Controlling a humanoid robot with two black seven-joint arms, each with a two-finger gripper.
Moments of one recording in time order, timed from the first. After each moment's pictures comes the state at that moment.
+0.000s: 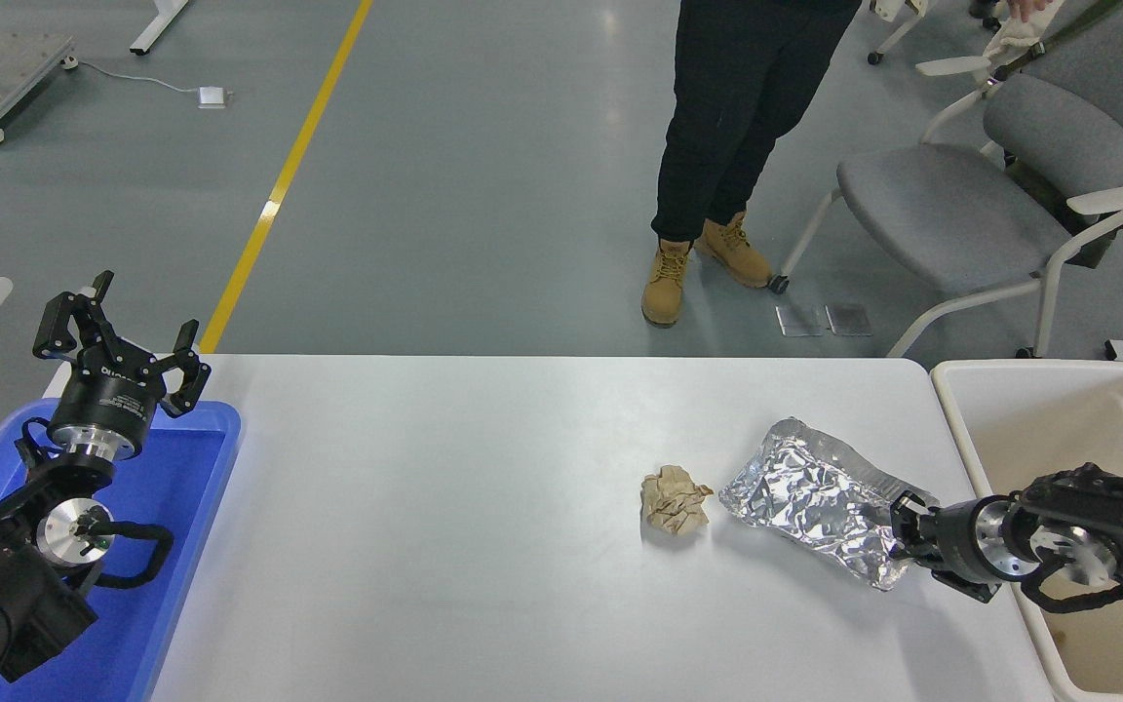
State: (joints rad) left arm -0.65 0.38 -0.67 -0.24 -0.08 -0.64 -0.64; right arm 1.03 -0.66 -0.37 0.99 -0.28 0.13 -0.19
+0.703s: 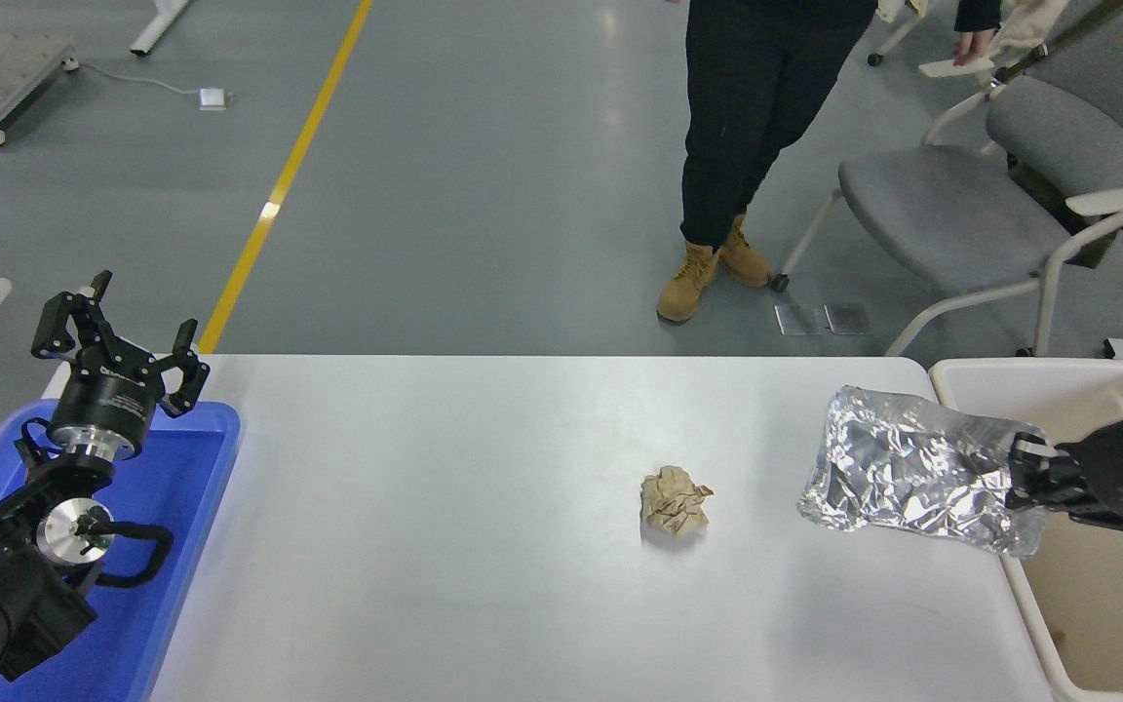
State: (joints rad) left arm -0.65 0.38 -0.67 -0.24 -0.08 -0.64 -0.64; right arm 1.45 -1.14 -0.39 1.36 -0.54 0.49 -0.34
